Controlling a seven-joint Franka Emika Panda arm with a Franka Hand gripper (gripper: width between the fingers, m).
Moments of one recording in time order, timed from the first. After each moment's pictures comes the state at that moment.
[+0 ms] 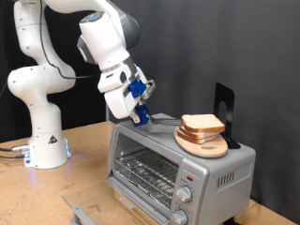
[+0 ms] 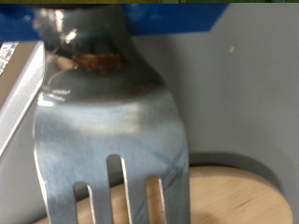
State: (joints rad) arm 0.17 -0.32 -0.02 -2.53 0.56 2.46 -0.06
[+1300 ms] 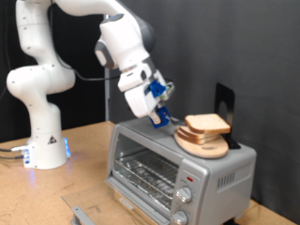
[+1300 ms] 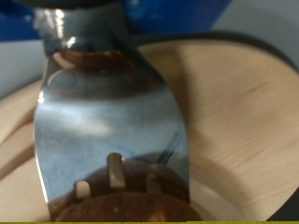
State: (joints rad) arm 0.17 -0.20 0.09 -2.46 0.54 2.63 0.04
